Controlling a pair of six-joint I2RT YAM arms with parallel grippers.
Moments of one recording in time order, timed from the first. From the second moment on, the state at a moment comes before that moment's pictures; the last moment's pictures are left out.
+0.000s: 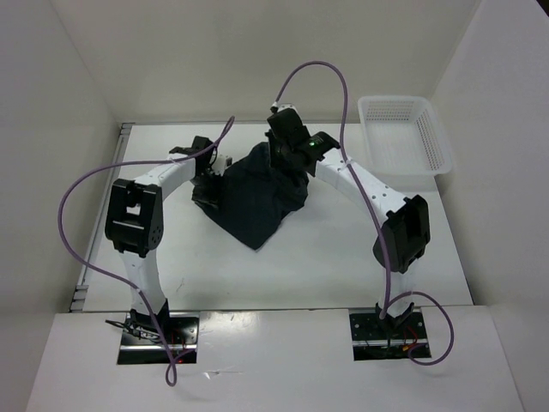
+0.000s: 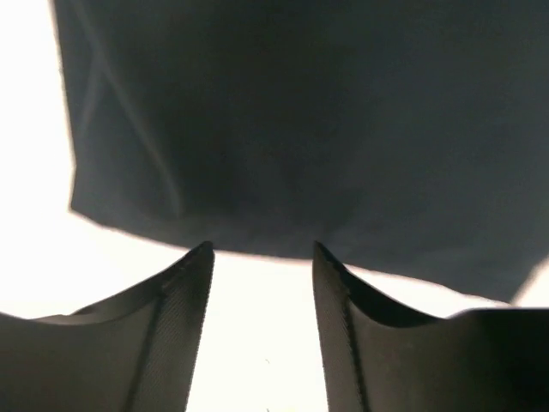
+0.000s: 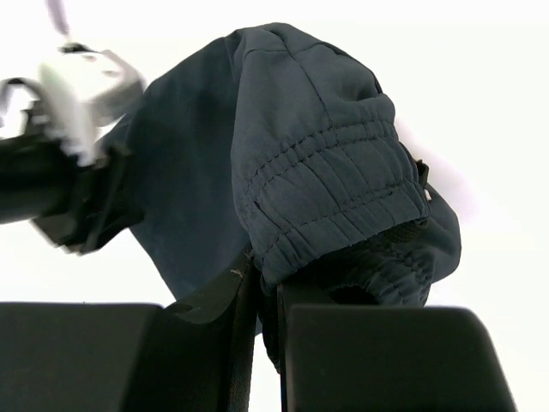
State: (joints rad) left arm -0.21 1.96 1.49 -0.82 0.17 0.07; right arm 0.66 1.87 1.82 -0.67 0.20 0.41
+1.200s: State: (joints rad) left arm -0.11 2.04 1.46 -0.61 0.20 0.07; right arm 0.97 2.10 1.88 -0.51 -0.06 0.09
